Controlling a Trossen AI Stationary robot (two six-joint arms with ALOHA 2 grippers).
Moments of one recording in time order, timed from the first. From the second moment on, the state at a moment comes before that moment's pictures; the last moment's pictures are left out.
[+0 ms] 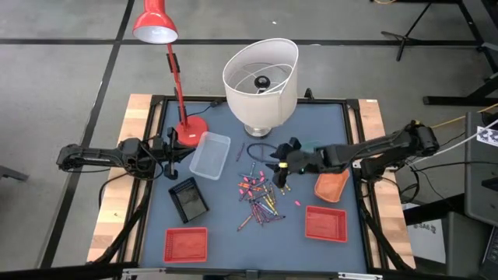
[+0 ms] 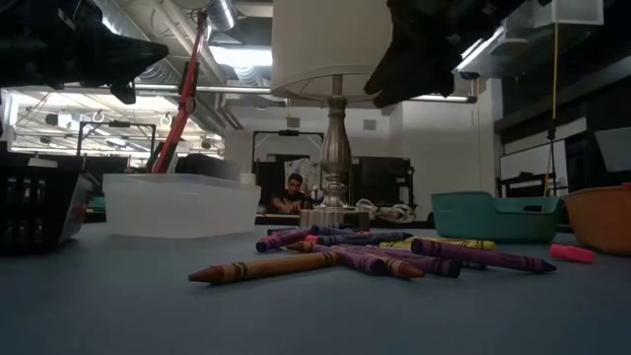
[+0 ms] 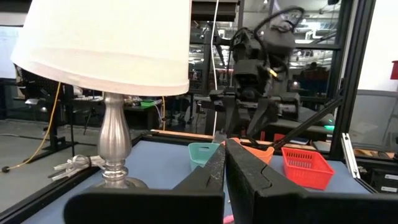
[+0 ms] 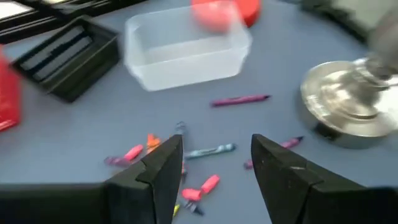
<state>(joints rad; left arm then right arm) 0.00 0.10 0.01 0.30 -0.17 -0.05 0.19 1.43 0.97 -0.25 0.43 0.46</state>
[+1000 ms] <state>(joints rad) 0.00 0.10 0.01 0.29 -0.17 -0.05 0.14 1.91 0.97 0.01 0.70 0.84</state>
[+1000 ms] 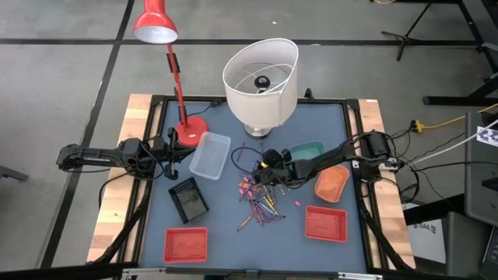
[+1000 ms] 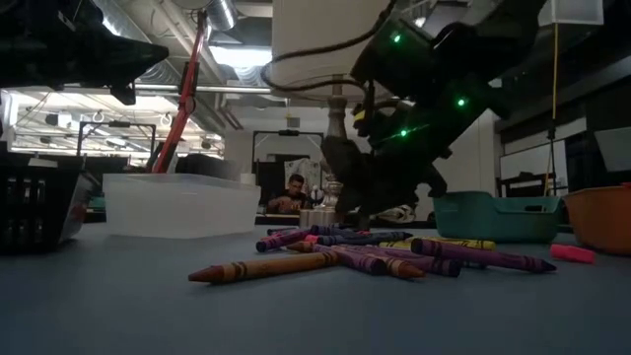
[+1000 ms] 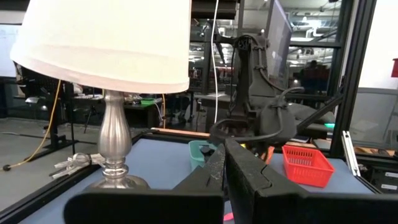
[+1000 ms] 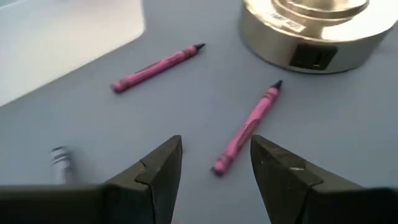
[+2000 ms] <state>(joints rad) 0.00 0.10 0.01 0.28 -0.17 -0.05 0.09 1.98 0.97 0.05 0.64 0.83</state>
